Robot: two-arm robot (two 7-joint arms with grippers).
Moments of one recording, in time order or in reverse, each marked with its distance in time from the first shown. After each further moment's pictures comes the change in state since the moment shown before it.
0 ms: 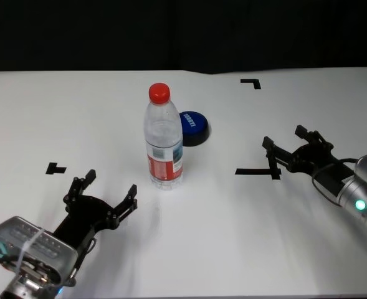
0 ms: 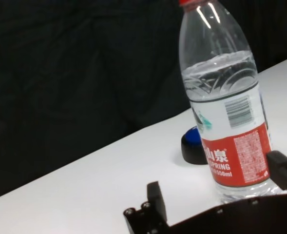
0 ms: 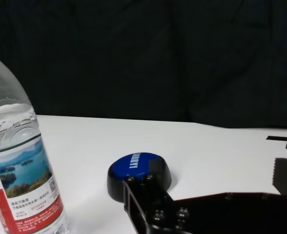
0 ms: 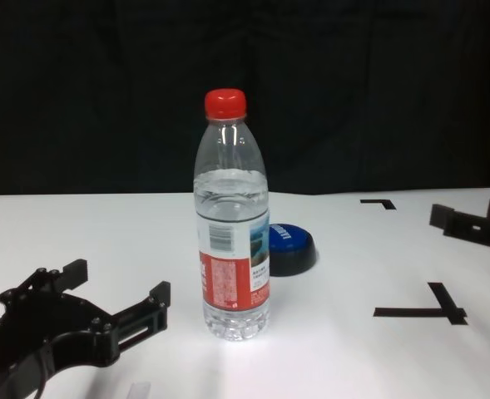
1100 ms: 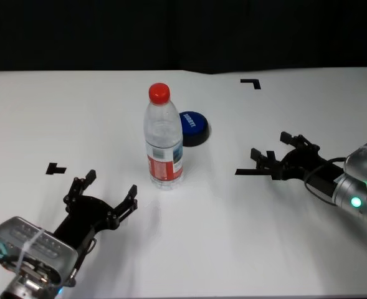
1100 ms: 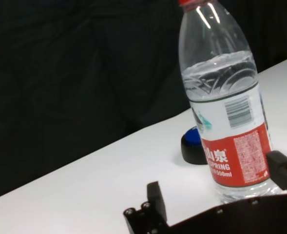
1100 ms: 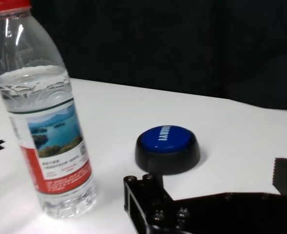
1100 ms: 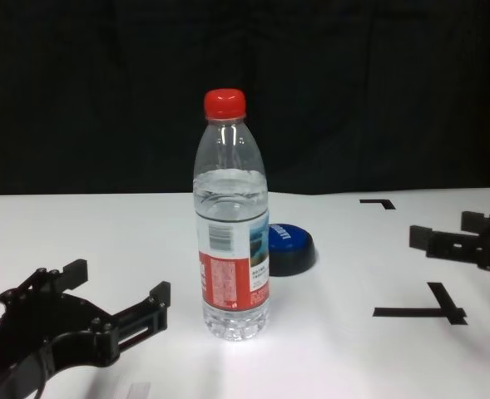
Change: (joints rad) left arm 0.000 0.000 0.000 0.000 0.000 0.000 0.000; right arm 0.070 0.108 -0.101 0.023 0.031 0.050 0.064
